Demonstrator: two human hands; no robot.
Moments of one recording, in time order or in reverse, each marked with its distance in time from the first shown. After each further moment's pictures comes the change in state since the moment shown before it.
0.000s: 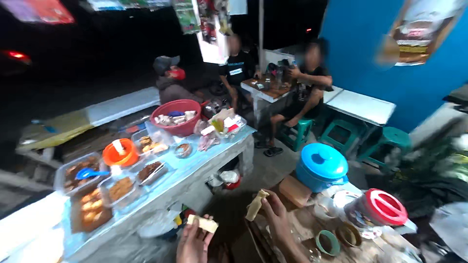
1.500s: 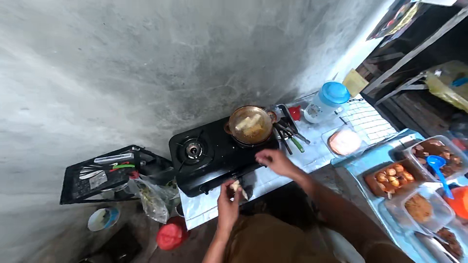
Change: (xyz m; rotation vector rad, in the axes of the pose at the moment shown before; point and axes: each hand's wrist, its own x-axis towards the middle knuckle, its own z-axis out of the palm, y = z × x) left_hand -0.218 0.072 -0.464 0.193 1.597 0.443; right_hand -0.394 0.254 0.646 -0.475 -2.591 -0.275
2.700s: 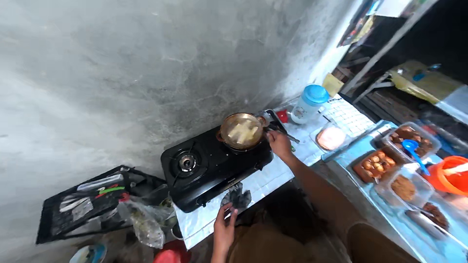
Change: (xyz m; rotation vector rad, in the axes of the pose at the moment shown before) left_hand -0.041 -0.057 -0.024 0.001 -0.122 -0.128; right_hand 0.036 0.036 -0.037 -0.350 0.567 0.393
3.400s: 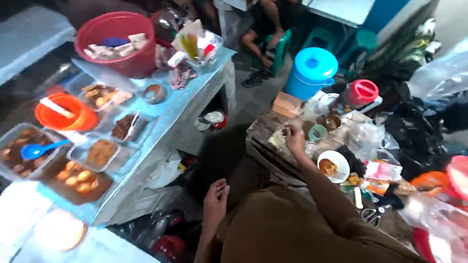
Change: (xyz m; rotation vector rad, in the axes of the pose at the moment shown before) left_hand -0.234 0.054 0.264 0.666 -2.038 0.698; right_hand -0.834 0.128 -0.008 0.290 1.473 1.828
